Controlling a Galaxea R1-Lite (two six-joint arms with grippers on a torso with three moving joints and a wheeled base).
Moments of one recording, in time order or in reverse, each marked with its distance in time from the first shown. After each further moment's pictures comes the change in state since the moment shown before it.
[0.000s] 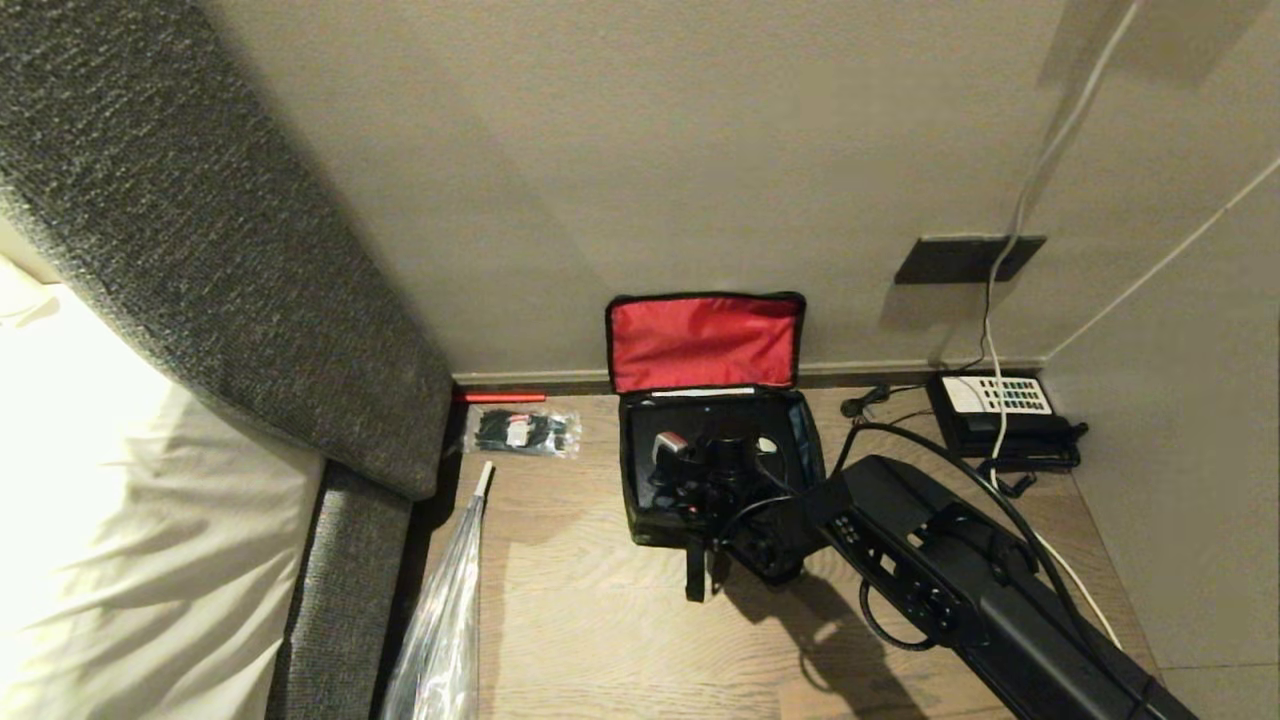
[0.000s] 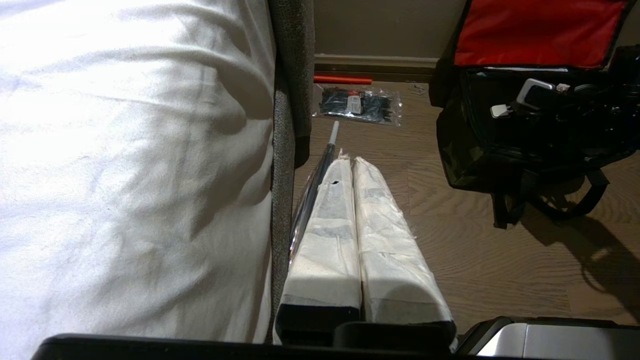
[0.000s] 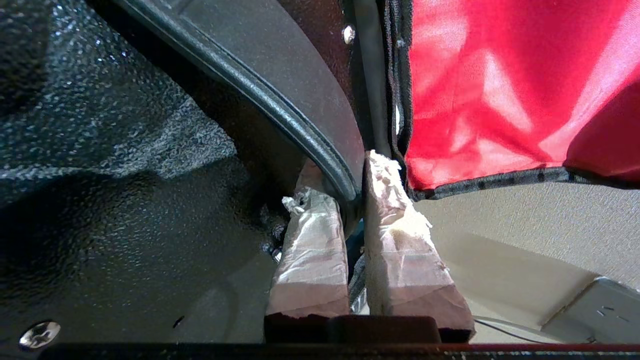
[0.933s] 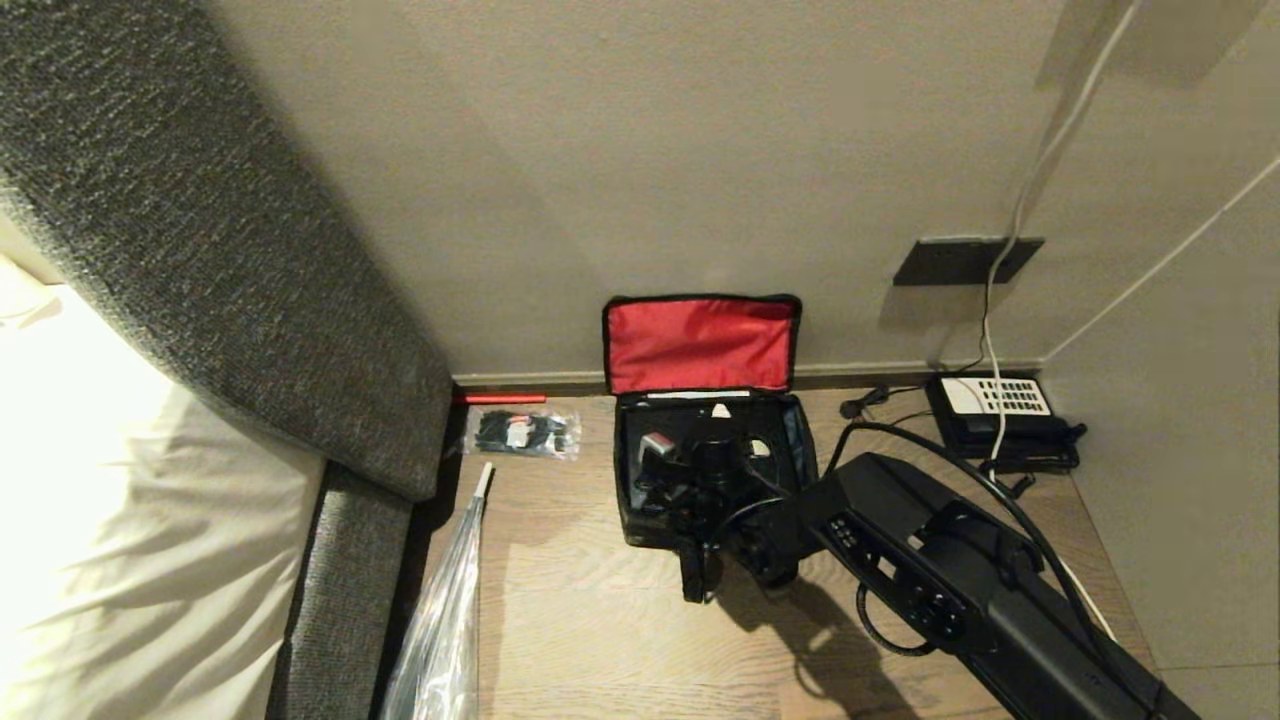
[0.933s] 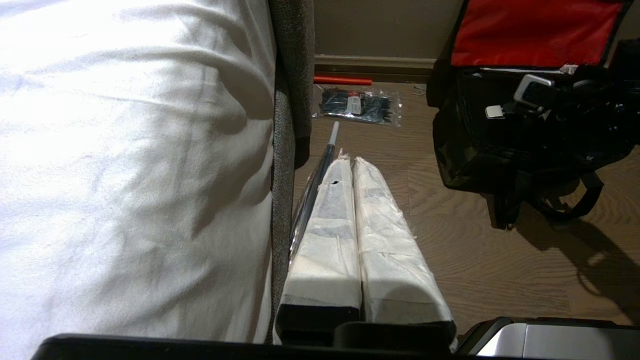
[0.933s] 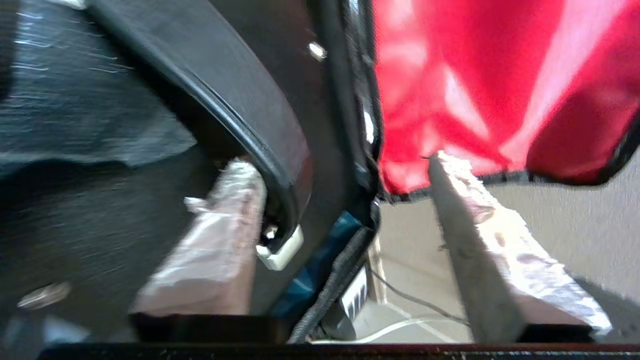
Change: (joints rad) left arm 0.000 0.000 0.000 0.000 0.000 0.000; right arm 0.035 -0.036 0.069 0.008 -0.001 0.025
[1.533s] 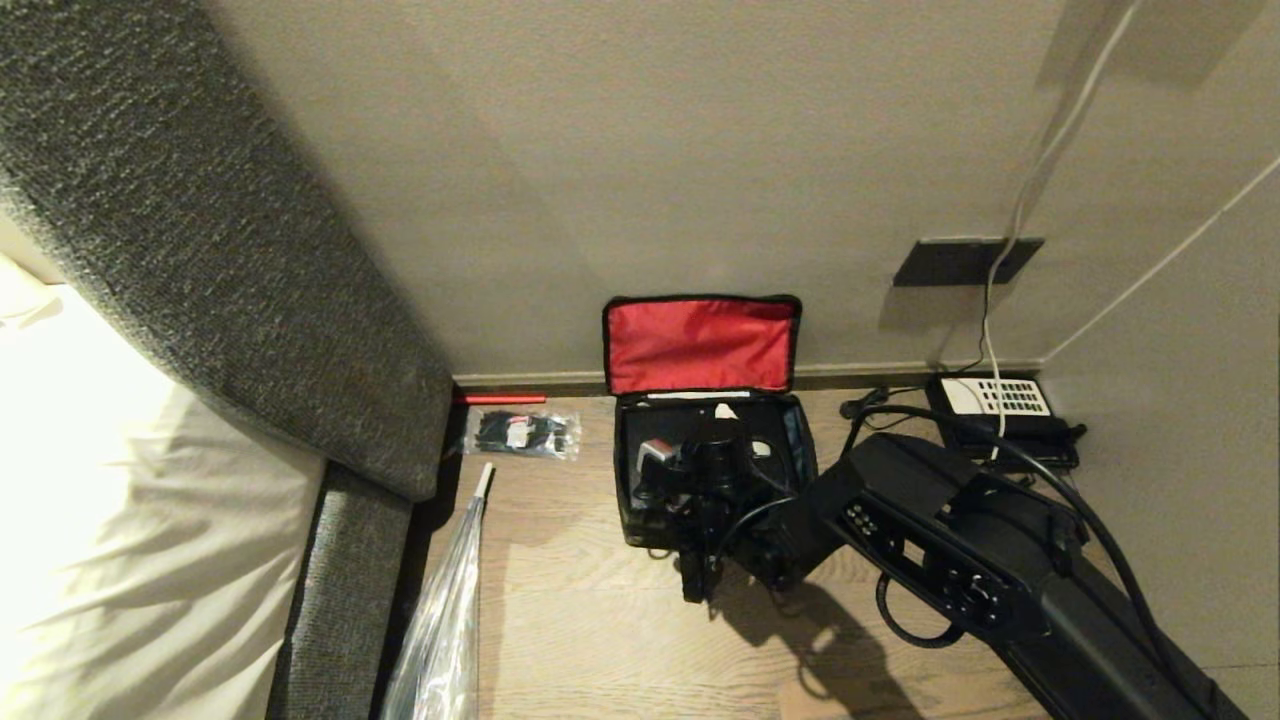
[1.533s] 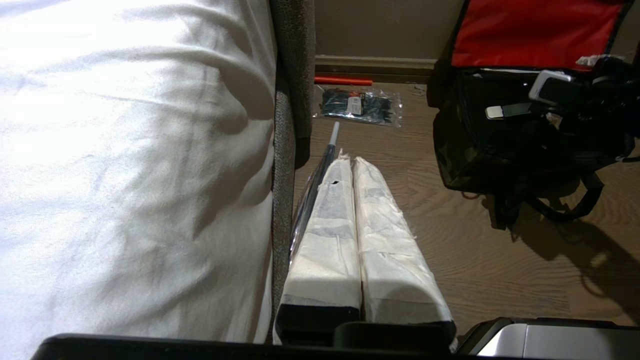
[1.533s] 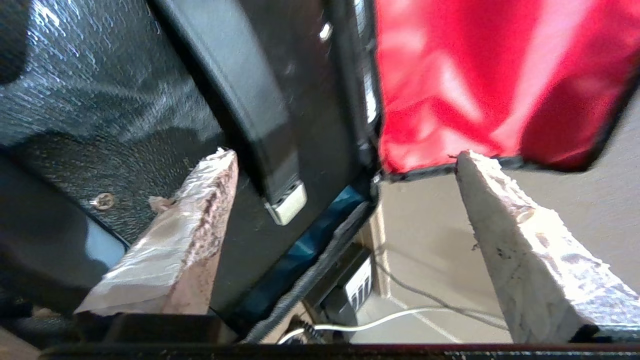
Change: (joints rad) left arm 0.000 0.000 0.000 0.000 0.001 0.000; right arm 0.031 -0.154 0.244 -0.015 0.001 0.053
